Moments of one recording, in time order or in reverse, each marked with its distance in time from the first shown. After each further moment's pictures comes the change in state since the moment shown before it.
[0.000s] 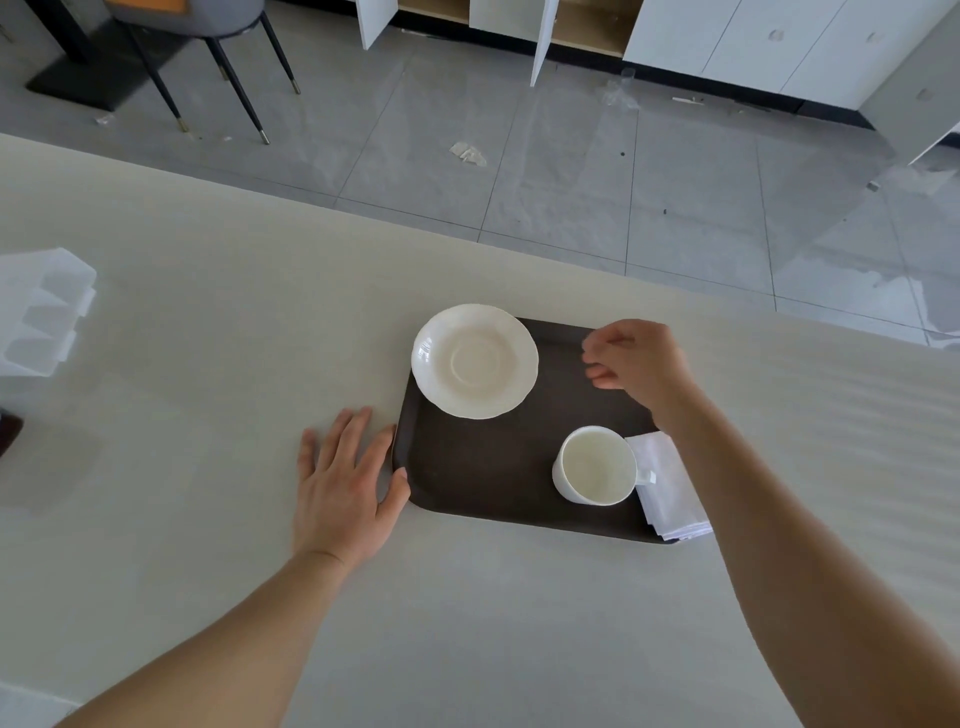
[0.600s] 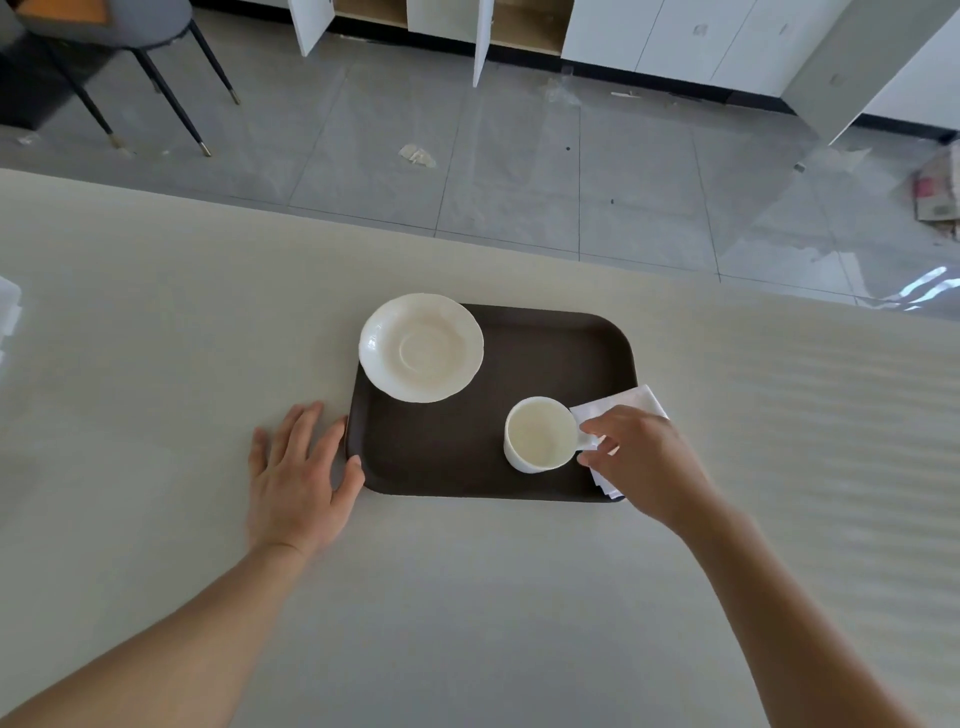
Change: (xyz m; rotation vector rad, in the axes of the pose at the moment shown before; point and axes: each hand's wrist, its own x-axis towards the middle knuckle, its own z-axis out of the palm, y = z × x) left_hand -0.001 0.004 -0.006 -0.017 0.002 -0.021; right_hand -0.116 0.074 -0.037 -0.652 0.001 -0.228
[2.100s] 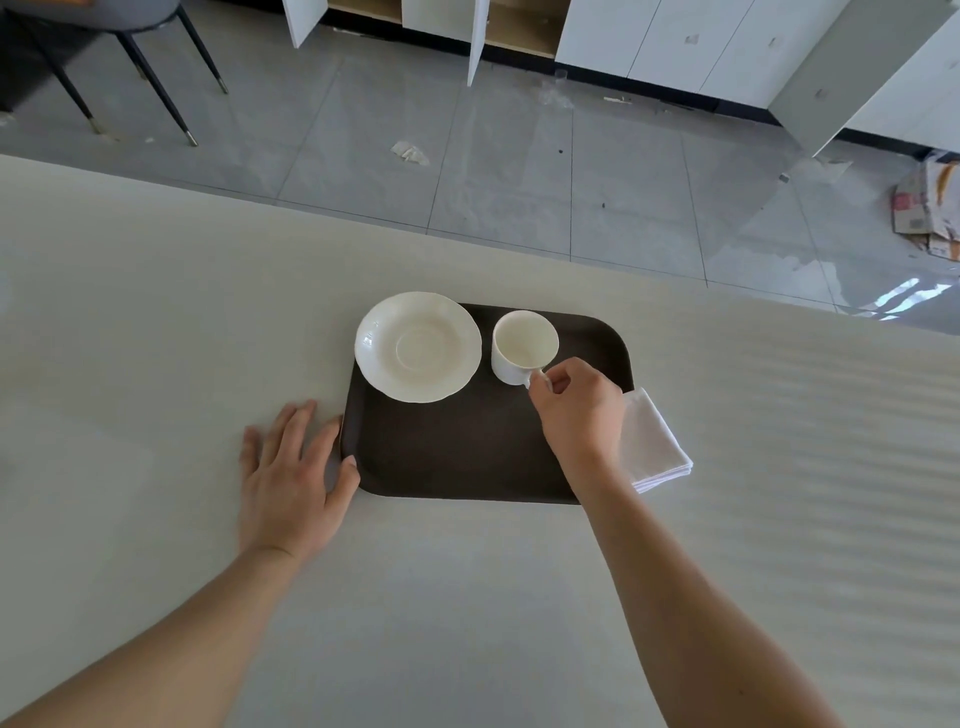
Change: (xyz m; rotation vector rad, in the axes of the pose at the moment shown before) left_hand 0.001 -0.004 0.005 -0.001 0.017 0.011; right_hand 0.058 -0.059 0.041 0.252 0.419 0.268
